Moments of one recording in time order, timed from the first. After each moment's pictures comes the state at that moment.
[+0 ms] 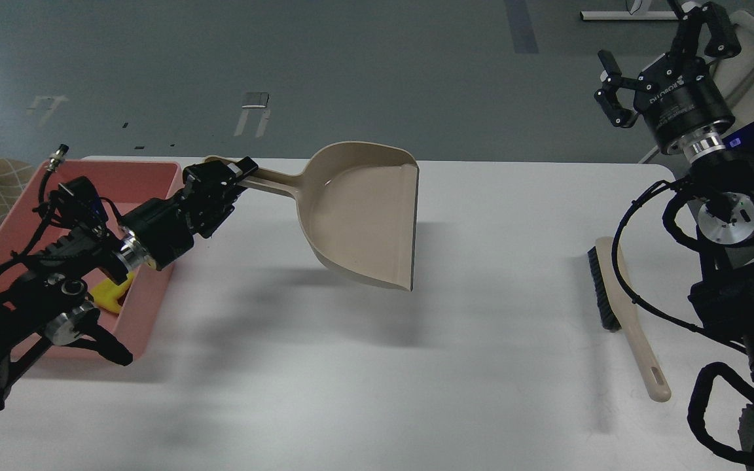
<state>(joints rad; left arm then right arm) -0.40 0.65 -0.77 -1.27 0.88 -0.18 -0.39 0.71 -0.09 1.61 0.81 -0.75 0.49 0.05</state>
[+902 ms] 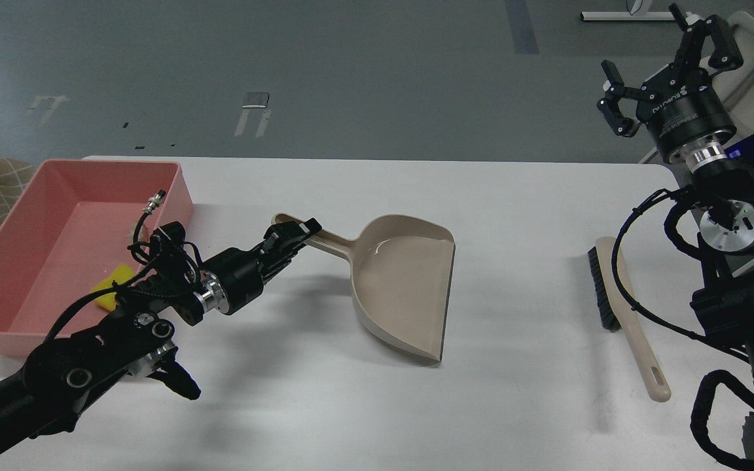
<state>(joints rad) -0.40 0.48 -0.65 -1.22 1.02 -0.05 -0.26 0.69 -0.10 1.61 0.81 -0.73 0.47 0.04</state>
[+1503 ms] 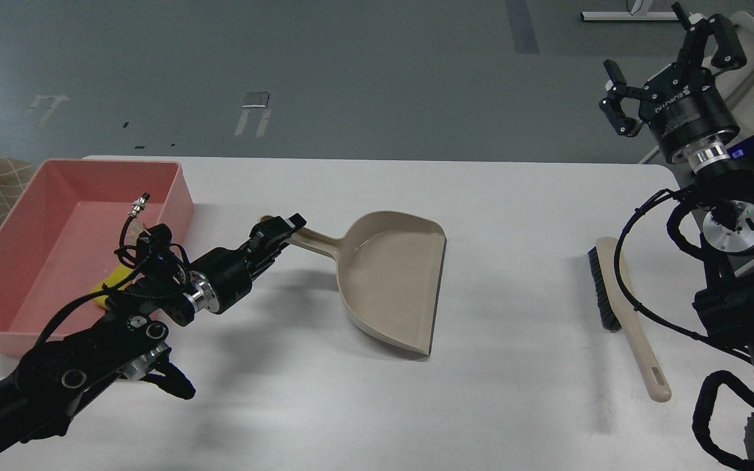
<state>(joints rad) -0.39 0.51 -0.65 -1.22 1.01 0.00 -0.26 0.69 -0.11 1.61 0.81 -0.73 0.48 0.04</state>
